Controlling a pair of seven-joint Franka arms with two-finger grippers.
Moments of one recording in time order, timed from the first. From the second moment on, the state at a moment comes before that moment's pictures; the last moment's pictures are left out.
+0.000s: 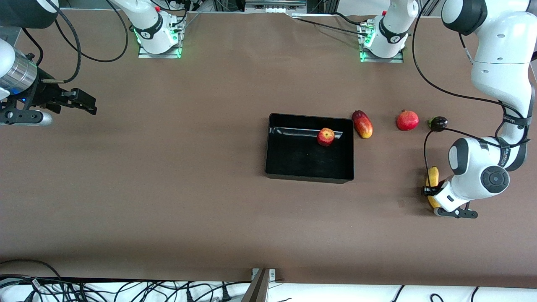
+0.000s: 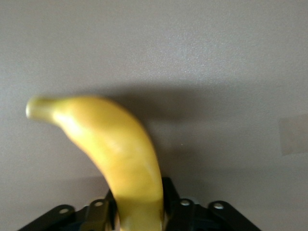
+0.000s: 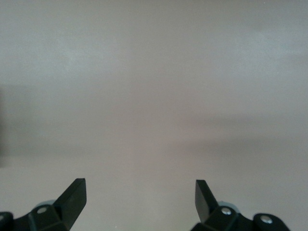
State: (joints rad) left arm 0.22 0.83 -0.11 -1.49 0.22 2.27 0.07; right arm 0.18 0.06 -0.11 -1.60 -0.02 1.60 0.10
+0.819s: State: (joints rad) left arm 0.10 0.61 -0.48 -1.35 0.15 1.73 0.04; right arm 0.18 0.06 -0.11 -1.60 -0.02 1.60 0.10
